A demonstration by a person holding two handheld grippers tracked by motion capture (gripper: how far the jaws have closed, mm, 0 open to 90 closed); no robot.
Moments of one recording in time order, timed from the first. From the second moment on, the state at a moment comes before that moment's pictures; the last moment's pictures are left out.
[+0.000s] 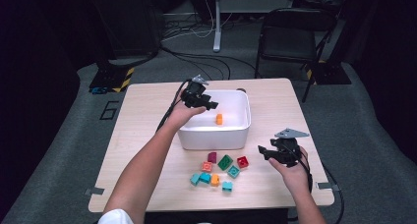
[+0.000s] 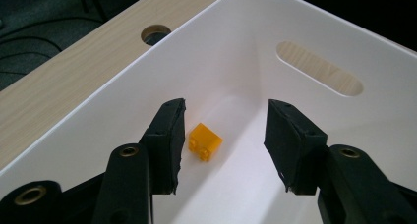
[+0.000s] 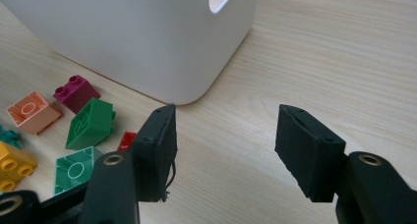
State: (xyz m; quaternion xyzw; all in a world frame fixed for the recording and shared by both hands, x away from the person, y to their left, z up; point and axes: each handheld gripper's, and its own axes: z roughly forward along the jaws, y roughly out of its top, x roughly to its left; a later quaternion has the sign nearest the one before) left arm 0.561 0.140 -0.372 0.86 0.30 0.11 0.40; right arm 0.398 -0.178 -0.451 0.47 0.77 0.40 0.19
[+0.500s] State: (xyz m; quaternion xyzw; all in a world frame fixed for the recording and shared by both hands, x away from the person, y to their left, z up) left arm 0.490 0.152 -0.341 0.87 0.24 0.10 0.42; right arm 0.398 -0.177 -0.452 0.47 0.77 0.39 0.19
